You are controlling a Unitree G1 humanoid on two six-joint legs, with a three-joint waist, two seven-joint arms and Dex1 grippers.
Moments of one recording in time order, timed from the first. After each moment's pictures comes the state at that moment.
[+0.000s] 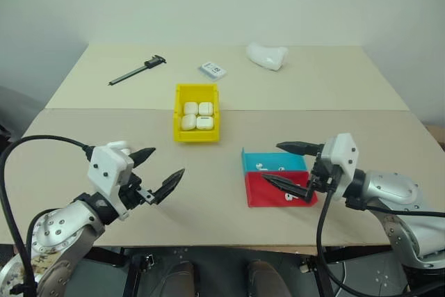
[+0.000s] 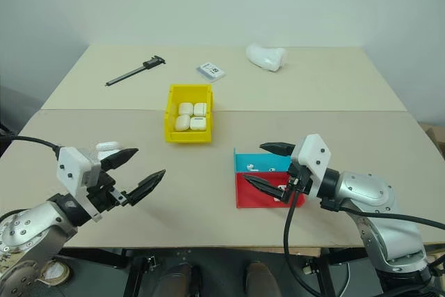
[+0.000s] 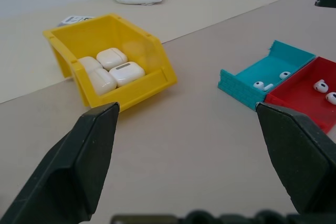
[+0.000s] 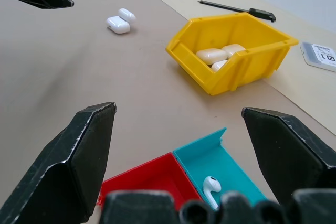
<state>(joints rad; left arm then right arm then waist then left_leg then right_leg) 0.19 0.64 0.33 -0.85 -0.70 0.66 -0.44 -0.11 -0.70 -0.10 -0.53 0.53 0.42 0.84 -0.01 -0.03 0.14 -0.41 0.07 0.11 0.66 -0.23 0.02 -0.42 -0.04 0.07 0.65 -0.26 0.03</state>
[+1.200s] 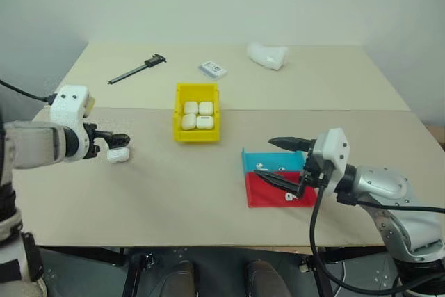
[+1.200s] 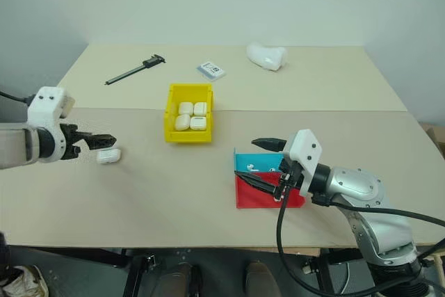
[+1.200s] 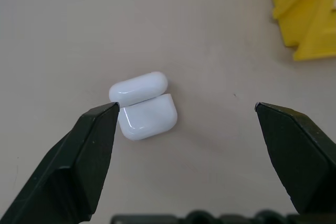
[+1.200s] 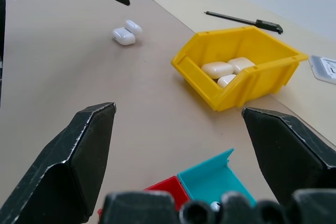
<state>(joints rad) -0.72 0.91 0.29 0.01 -1.20 1.61 0.34 -0.17 -0.66 -0.04 -0.54 0.53 0.43 0.81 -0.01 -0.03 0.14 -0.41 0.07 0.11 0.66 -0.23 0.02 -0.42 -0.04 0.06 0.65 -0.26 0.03</state>
